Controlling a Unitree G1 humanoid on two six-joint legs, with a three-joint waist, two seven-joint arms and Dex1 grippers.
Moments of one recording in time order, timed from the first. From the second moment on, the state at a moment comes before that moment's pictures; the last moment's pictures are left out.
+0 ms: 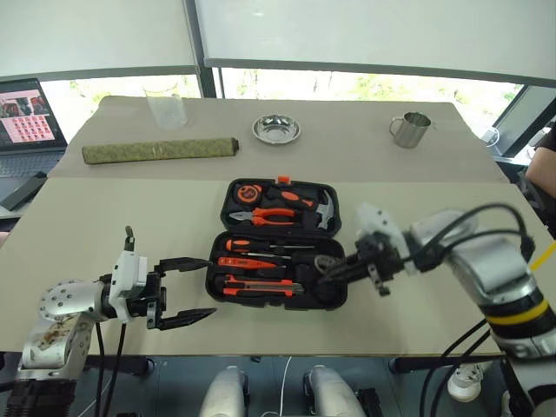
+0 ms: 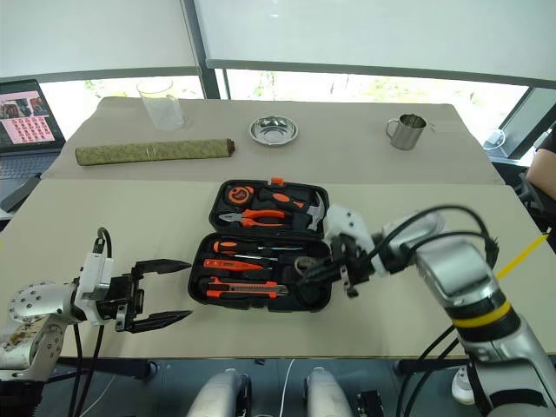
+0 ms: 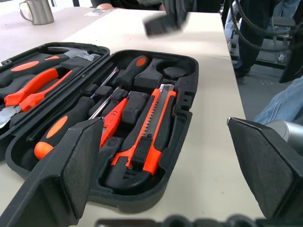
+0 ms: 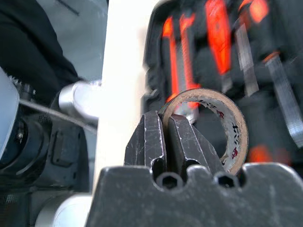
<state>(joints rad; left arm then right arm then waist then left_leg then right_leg) 0.01 0.71 0.19 -0.11 -0.55 0.02 -1.41 -0.52 -0.82 0.31 -0.33 0.38 0.79 1.33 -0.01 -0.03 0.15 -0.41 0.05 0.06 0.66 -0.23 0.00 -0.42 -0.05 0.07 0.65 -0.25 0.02</state>
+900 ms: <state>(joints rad) 0.03 0.71 0.19 -0.13 -0.56 0.06 -1.33 -0.56 -0.85 0.34 -0.26 0.38 0.69 1.40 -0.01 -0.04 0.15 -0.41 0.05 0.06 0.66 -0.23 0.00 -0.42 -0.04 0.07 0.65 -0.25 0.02</state>
